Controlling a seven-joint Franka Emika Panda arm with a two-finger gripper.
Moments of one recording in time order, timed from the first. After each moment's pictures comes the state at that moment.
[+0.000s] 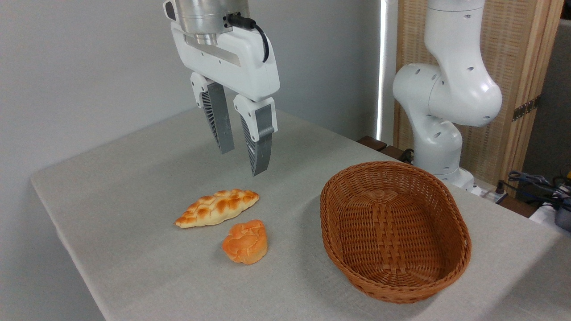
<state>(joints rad) 0.00 -0.04 0.02 -1.62 -0.03 1.59 0.80</state>
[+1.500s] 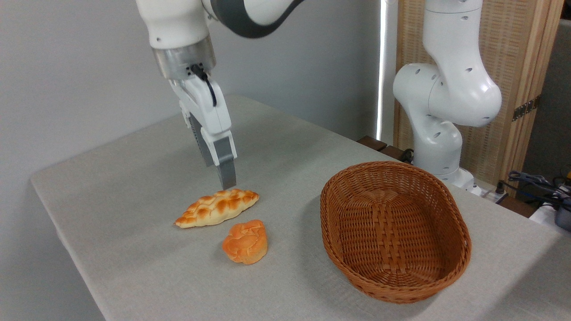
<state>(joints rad) -0.02 0.00 -0.17 -1.78 -0.04 1.76 0.80</state>
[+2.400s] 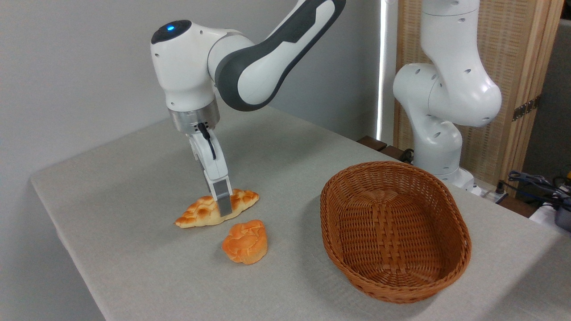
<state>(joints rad) -0.02 0.06 -0.30 -2.04 -0.09 2.09 0.78</state>
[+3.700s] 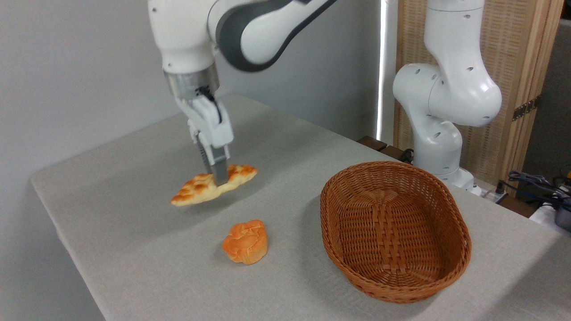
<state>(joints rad) -0.01 -0.06 -0.26 -1.97 -0.09 1.92 0.68</state>
